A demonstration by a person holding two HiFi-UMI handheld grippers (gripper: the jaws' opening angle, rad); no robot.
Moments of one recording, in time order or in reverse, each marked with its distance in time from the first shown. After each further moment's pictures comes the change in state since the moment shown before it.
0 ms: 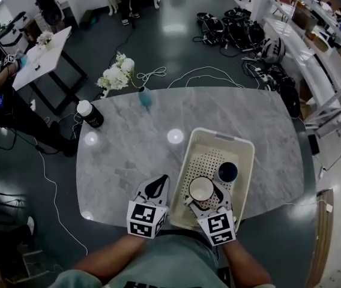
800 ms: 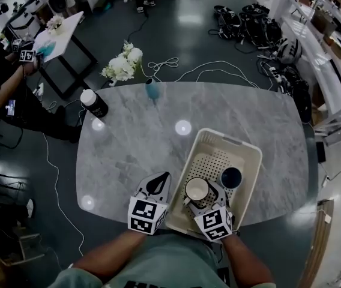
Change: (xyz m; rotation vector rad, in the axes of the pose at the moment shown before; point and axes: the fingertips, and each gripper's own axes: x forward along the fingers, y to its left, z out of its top) left arm 0.029 0.011 -0.020 -0.023 0.037 0.050; right arm 0.045 -0.001 -0.047 -0.118 0.121 0.160
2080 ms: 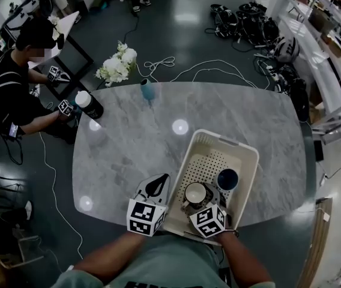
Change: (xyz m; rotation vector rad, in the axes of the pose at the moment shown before) left arm 0.009 -0.008 0.000 -0.022 -0.012 -0.016; right arm 0.022 -0.001 -0.052 -0.019 0.175 0.019
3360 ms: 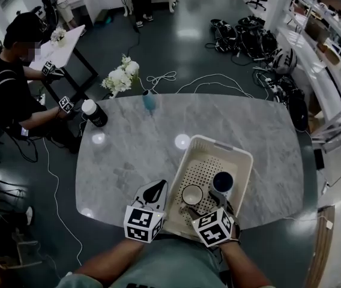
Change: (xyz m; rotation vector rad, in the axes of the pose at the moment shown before) left arm -0.031 -0.019 0.020 0.007 -0.048 0.042; right arm -0.081 -0.006 0.029 0.074 0.136 -0.023
